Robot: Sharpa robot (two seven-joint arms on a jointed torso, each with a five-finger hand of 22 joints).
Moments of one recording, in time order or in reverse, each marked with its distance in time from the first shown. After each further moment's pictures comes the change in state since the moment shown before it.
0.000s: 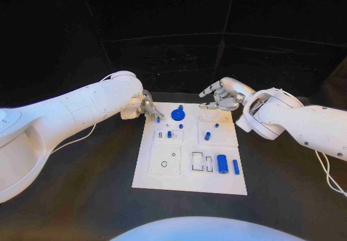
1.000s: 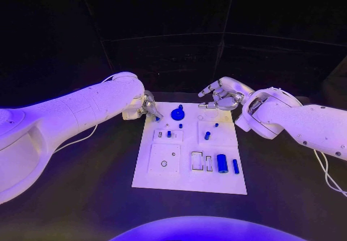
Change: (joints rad) left arm -0.002 0.014 -0.014 -0.010 0.000 -0.008 0.039; left_hand 0.171 0.110 0.096 -0.106 -0.001 0.000 0.000 -0.006 -0.018 -0.006 -0.006 0.009 -0.011 0.004 0.004 0.000 0.000 0.000 0.000 0.000 0.000 0.007; right arm 0.000 0.006 0.000 -0.003 0.000 0.002 -0.001; right_hand 0.005 0.005 -0.003 -0.003 0.004 0.000 0.000 0.000 0.000 0.000 0.000 0.000 0.001 0.000 0.000 0.000 0.001 0.000 0.000 0.000 0.000 0.000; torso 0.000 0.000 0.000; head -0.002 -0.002
